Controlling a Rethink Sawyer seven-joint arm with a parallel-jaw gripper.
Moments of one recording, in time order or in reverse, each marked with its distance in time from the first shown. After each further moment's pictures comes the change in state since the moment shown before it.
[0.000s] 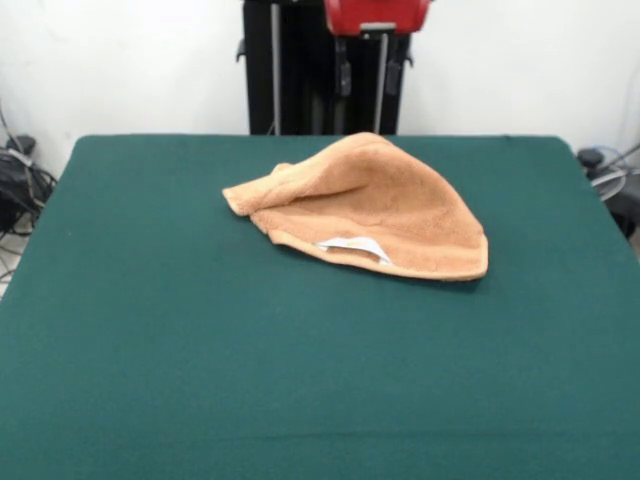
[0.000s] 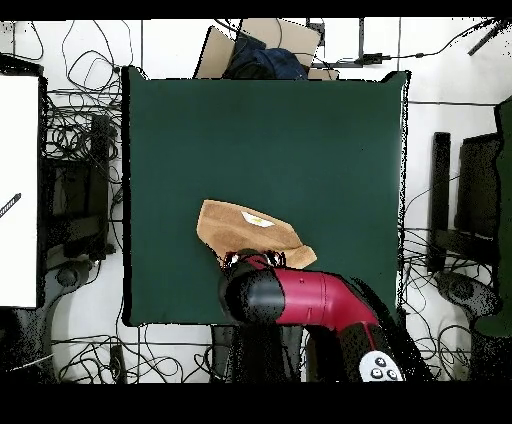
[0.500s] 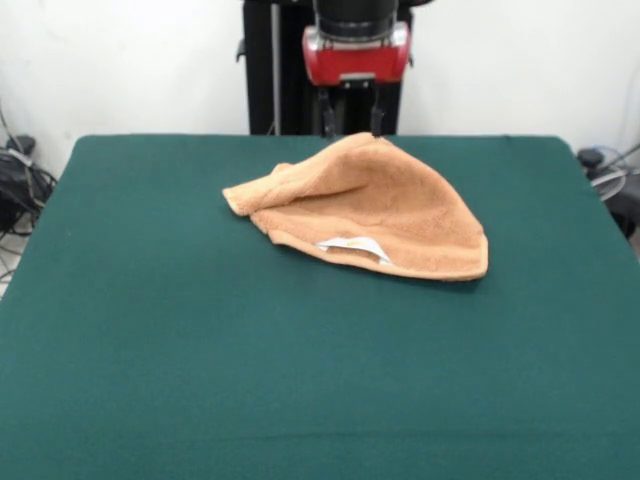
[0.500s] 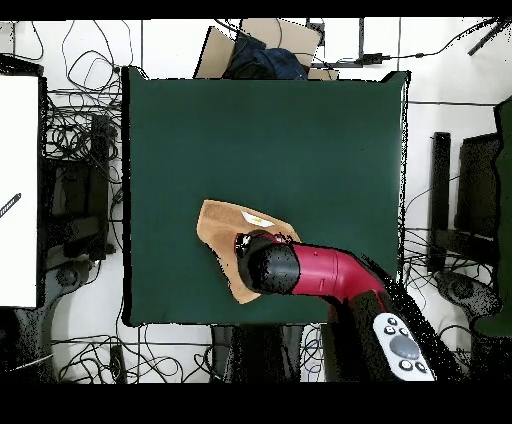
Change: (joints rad) arm -0.030 0.154 0.000 -0.114 0.000 0.002 0.000
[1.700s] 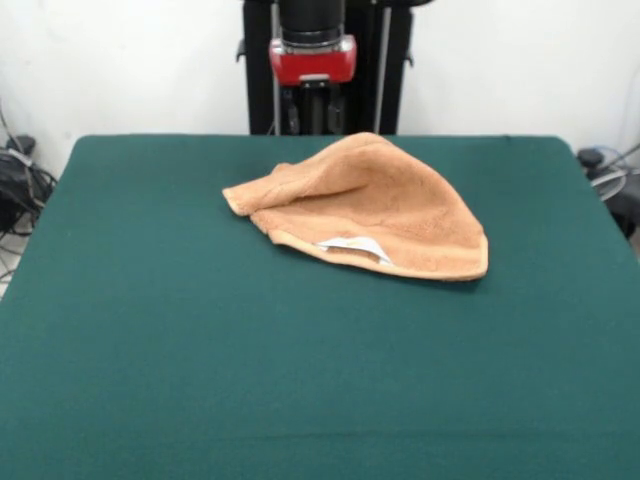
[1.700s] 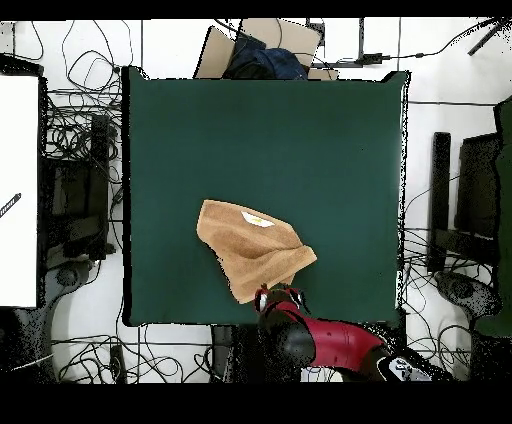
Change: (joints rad) arm -0.148 0.190 -0.144 0.229 -0.280 -0.510 0.000
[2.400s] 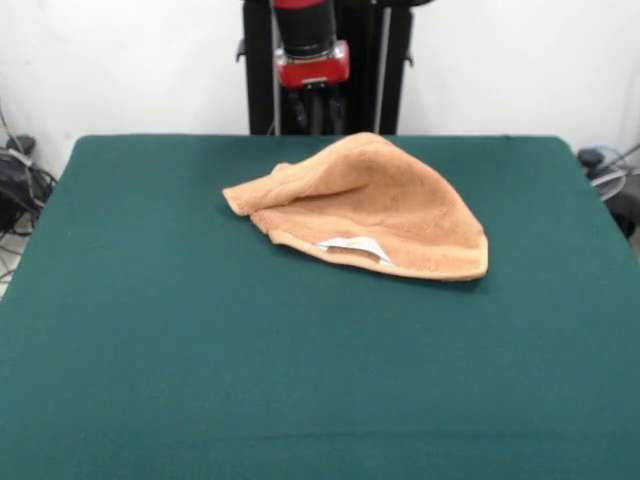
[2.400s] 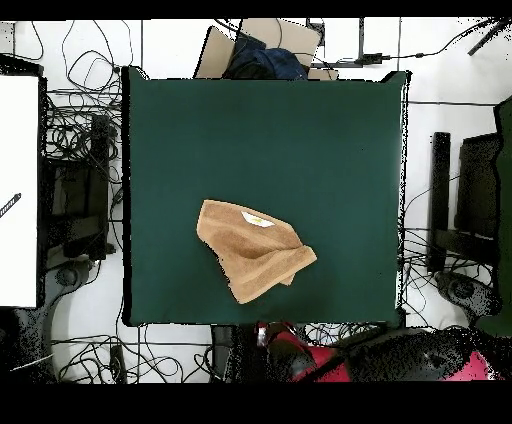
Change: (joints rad) arm -0.074 0.291 -0.111 -0.014 -0.136 -0.123 0.000
